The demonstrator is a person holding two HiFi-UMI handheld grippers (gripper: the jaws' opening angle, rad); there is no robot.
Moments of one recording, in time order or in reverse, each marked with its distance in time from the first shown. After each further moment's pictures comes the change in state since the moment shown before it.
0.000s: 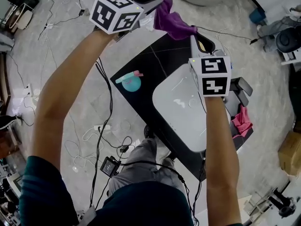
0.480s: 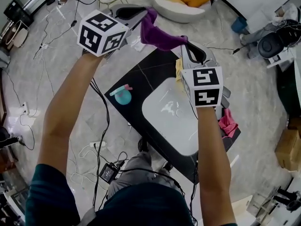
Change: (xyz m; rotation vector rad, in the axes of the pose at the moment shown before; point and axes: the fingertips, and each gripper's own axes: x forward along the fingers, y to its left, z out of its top) left arm -0.061 -0.022 0.108 0.078 -0.093 0.098; right arm -0.084 -0.029 0.088 -0.002 -0.118 -0.064
